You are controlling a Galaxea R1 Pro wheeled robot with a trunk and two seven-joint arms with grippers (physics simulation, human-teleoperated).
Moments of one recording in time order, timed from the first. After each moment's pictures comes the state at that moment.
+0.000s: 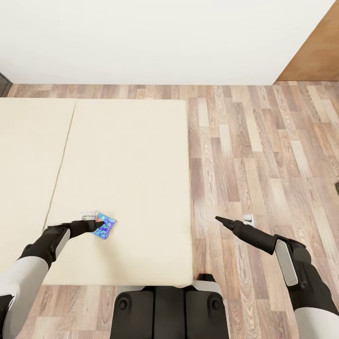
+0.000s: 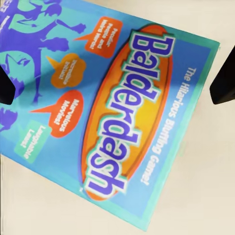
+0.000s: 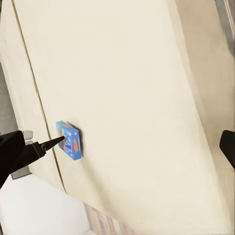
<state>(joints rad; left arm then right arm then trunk) -0.88 0.26 0.13 -0.50 -0.04 0.34 -0.38 -0.53 -0.12 -0.31 -1.21 -0.40 0.87 0.81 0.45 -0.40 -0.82</state>
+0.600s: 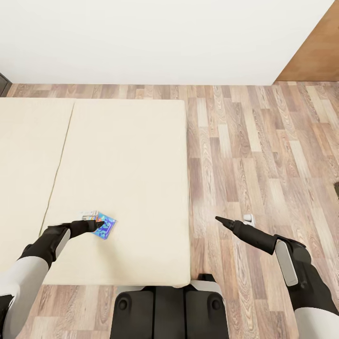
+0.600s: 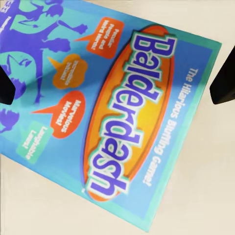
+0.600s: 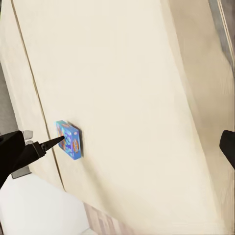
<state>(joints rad) -0.88 0.26 0.13 -0.50 -0.04 0.34 -0.38 -0.53 -0.12 -0.31 -1.21 -0.40 0.87 0.81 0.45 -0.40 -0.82</state>
